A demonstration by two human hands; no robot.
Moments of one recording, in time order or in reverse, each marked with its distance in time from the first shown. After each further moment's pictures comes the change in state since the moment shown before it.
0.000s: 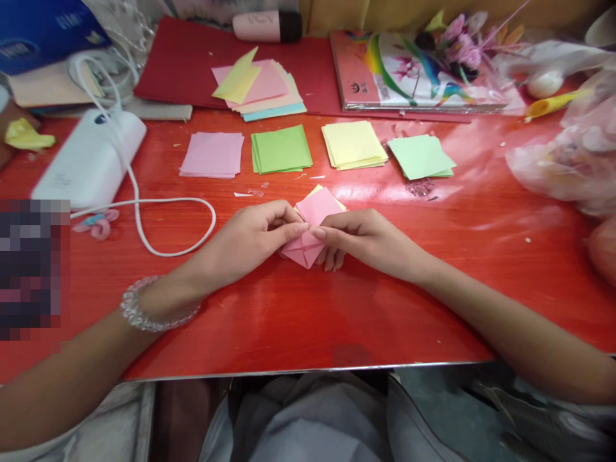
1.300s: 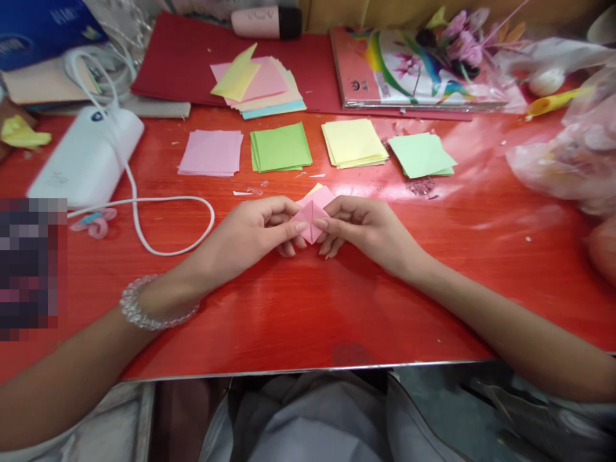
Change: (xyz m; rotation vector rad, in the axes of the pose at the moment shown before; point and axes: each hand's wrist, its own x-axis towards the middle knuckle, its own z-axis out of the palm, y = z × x) left_hand 0.000 0.005 0.000 -0.216 -0.053 -0.035; right_hand 0.003 0.007 0.001 0.173 0.151 -0.068
